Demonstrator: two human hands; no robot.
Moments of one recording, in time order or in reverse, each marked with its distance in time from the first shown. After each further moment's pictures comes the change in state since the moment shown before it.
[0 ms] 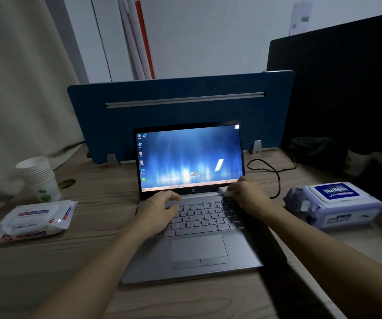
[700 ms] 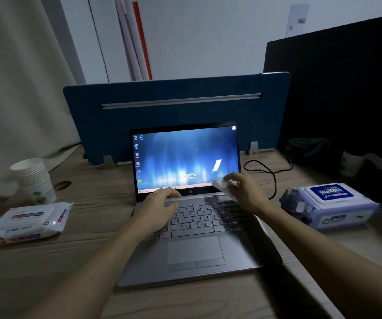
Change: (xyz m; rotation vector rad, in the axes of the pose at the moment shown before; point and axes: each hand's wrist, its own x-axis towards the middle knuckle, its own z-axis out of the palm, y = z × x) left_hand 0.009 0.006 0.001 0.007 0.024 0.048; right_hand -0.002 -0.008 -0.012 0.306 0.118 0.059
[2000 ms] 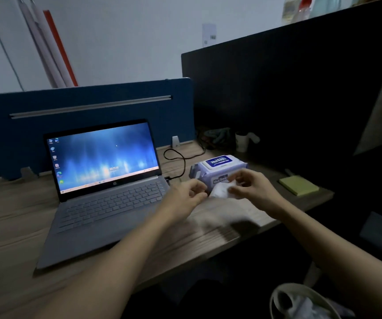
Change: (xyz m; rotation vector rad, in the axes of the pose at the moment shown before) left_hand -0.078 0.208 0.134 -0.136 -0.217 0.363; right_hand -0.214 0.051 -0.178 0.344 0.191 0.216
